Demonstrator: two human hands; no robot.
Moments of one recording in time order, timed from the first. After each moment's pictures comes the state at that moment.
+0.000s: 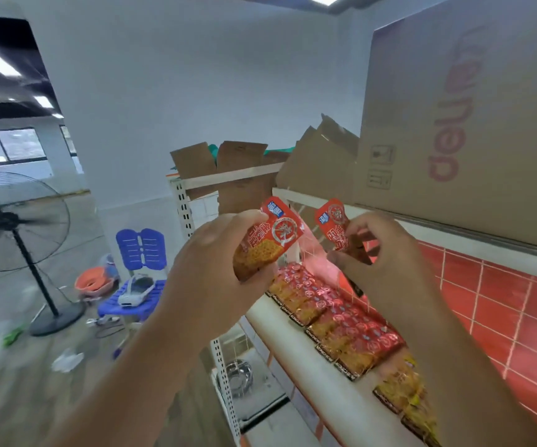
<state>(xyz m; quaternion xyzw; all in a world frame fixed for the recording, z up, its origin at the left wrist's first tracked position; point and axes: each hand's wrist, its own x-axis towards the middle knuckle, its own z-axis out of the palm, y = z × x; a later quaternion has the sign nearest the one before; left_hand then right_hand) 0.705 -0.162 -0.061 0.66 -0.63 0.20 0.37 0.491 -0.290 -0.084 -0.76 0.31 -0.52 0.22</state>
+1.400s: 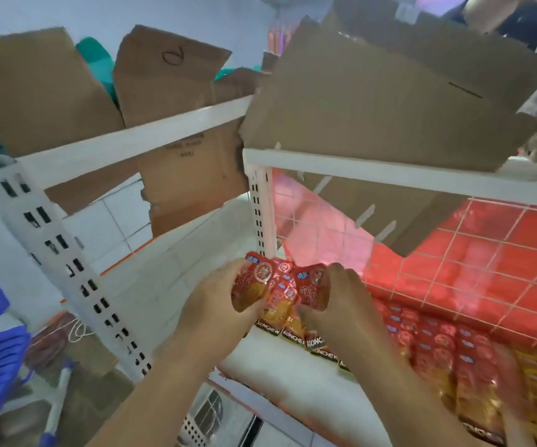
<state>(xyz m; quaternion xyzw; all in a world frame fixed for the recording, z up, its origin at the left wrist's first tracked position) 1.026 -0.524 -0.253 0.60 -0.72 -0.13 0.32 0.798 -0.514 -0.255 -0.66 0.66 -0.32 0.16</state>
